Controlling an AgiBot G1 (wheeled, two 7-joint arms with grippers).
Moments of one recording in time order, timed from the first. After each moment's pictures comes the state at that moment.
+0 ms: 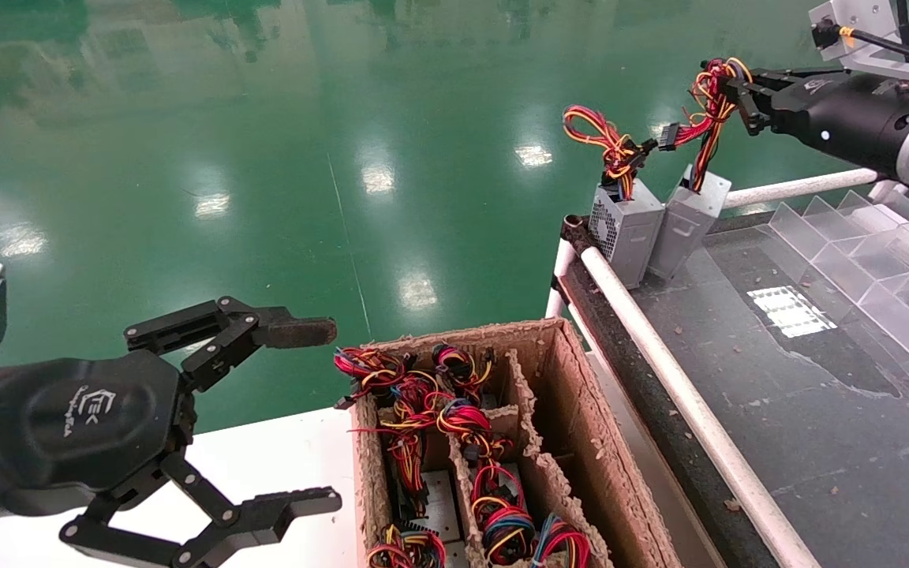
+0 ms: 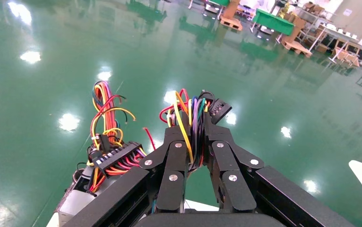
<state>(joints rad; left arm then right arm) -1.09 0.59 0.34 -1.27 0.69 1.47 -0.15 1.87 -1.06 -0.42 0.00 -1.24 -0.81 -0.30</state>
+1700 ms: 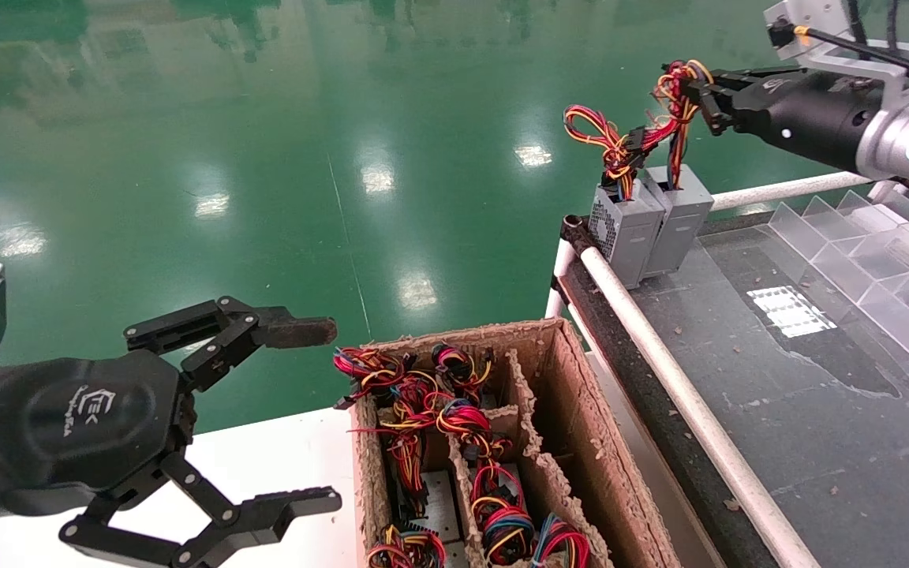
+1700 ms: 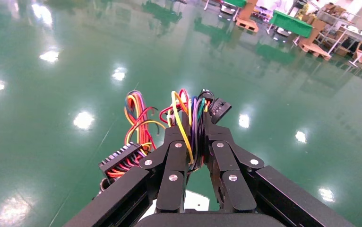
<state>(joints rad) -1.09 0.59 0.34 -1.27 0.69 1.47 -0.15 1.88 -1.12 -0.43 -0.01 -1.26 -0.82 -0.28</state>
